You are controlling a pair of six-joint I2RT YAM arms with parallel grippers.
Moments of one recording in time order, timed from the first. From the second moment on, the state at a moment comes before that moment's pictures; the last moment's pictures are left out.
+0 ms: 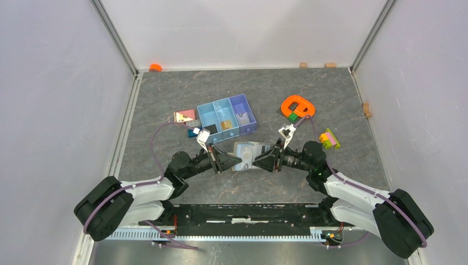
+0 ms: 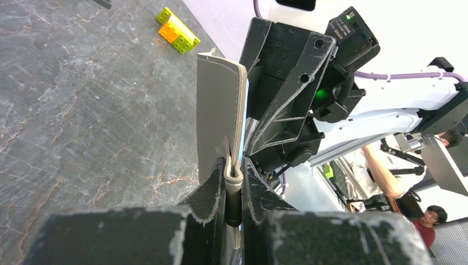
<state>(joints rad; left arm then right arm) -0.74 1.13 0.15 1.06 0.42 -0.88 0.60 1.02 0.24 0.67 -0.64 0.60</state>
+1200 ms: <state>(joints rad) -0.73 1.22 0.15 1.26 0.51 -0.97 0.59 1.07 0.15 1.11 -0.77 0.84</state>
